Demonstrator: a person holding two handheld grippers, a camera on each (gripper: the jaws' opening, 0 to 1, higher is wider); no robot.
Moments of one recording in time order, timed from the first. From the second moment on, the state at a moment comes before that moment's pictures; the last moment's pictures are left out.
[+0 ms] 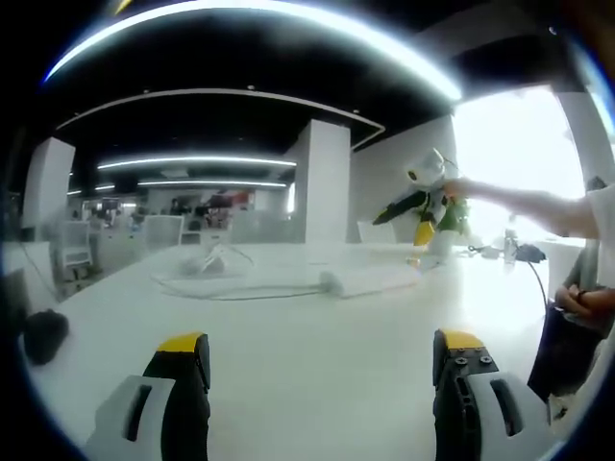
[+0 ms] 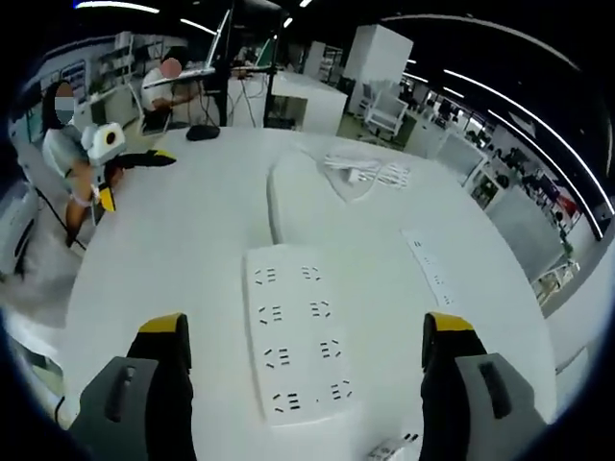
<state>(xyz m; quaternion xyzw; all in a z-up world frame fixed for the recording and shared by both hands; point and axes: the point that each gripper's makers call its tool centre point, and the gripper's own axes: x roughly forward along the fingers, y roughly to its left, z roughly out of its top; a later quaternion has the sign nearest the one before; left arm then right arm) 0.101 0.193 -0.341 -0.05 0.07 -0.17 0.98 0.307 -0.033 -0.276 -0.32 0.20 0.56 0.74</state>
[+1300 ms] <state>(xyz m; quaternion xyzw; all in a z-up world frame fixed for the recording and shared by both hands) 0.103 0.186 -0.341 -0.05 0.07 -0.18 0.98 0.250 -0.094 -0.189 -0.12 -0.01 0.51 0.85</state>
